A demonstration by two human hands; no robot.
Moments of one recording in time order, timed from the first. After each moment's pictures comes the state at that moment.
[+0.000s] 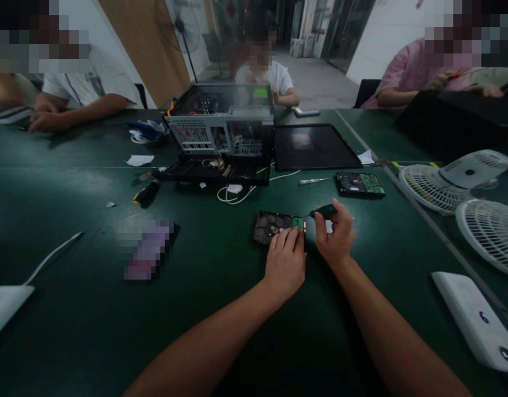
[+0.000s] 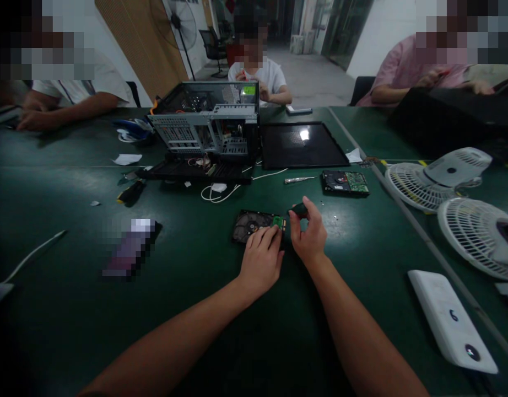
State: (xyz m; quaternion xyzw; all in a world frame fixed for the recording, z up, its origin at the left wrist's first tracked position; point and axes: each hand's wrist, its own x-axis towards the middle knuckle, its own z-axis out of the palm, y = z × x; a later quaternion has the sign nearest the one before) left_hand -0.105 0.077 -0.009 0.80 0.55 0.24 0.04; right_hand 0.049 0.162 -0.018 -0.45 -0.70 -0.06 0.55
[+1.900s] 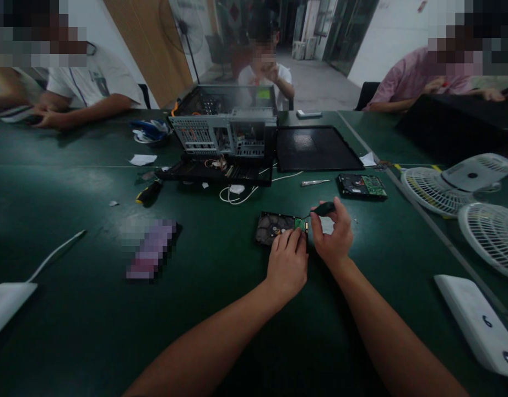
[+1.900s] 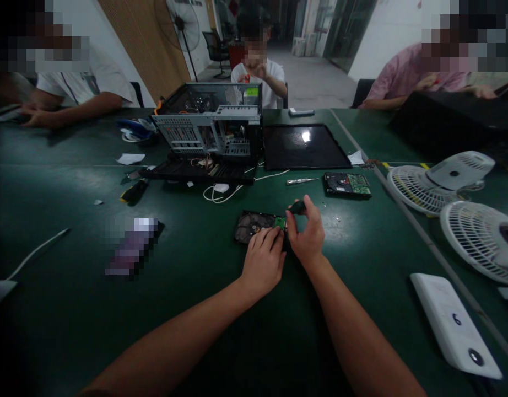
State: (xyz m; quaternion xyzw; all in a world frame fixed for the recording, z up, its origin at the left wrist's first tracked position) left_hand -0.106 0.076 -0.009 0.79 0.55 0.25 0.03; right_hand 0.038 0.166 -0.020 -0.43 -0.71 -0.05 0.56
